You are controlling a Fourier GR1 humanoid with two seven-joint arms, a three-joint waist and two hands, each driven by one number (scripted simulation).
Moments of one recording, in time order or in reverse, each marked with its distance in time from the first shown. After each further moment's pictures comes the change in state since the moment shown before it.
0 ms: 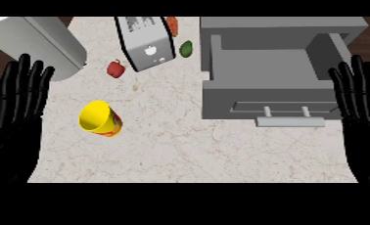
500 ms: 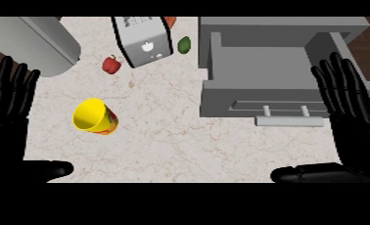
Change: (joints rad) left arm 0.009 0.005 0.148 0.067 0.228 -0.051 0.051; right arm -0.035 -0.017 0.024 0.033 -0.049 0.069 0.013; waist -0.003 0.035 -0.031
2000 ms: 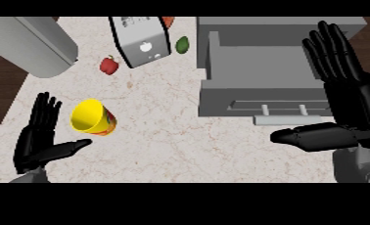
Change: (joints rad) left arm -0.099 0.072 0.185 0.933 -0.037 -0.120 -0.462; right arm -0.220 -0.035 -0.086 0.171 -0.050 0.078 0.053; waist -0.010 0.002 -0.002
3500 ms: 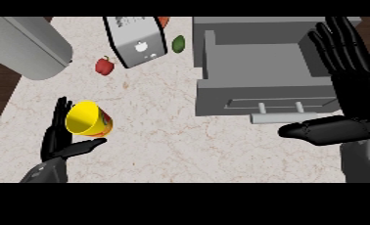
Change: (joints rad) left arm -0.371 0.108 0.058 0.930 -0.111 -0.025 -0.581; right arm -0.047 -0.027 -0.042 0.021 -0.035 0.038 0.024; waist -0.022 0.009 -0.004
